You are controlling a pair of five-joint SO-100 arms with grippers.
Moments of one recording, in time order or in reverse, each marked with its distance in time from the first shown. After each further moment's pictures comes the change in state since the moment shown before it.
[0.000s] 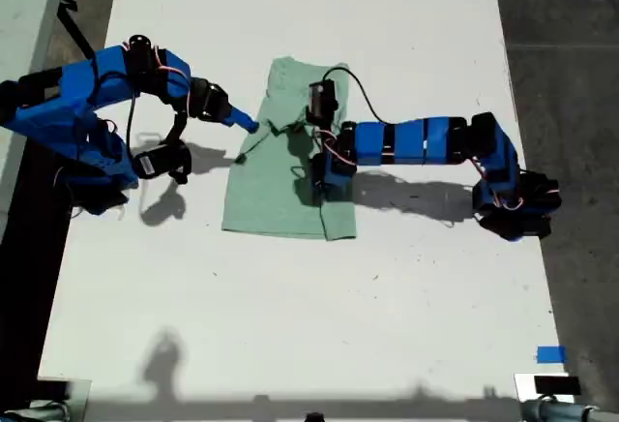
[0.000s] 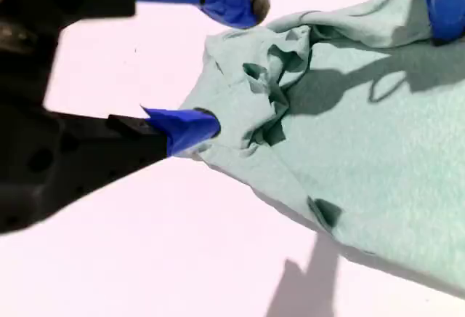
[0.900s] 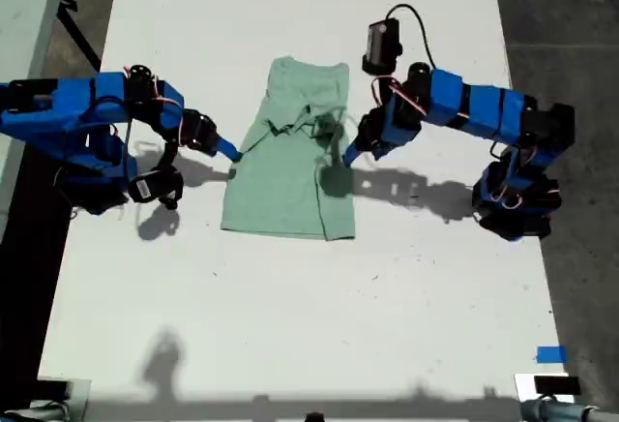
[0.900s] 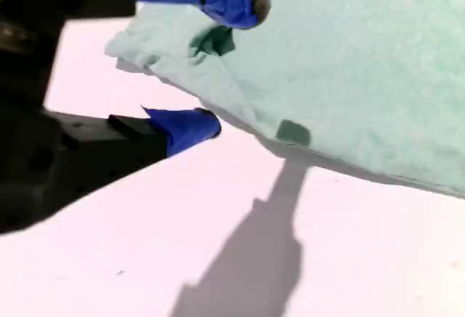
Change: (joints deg) arm 0 8.6 6.2 19.7 -3.6 -14.0; arm 1 5.5 40.0 17.0 26.2 -1.8
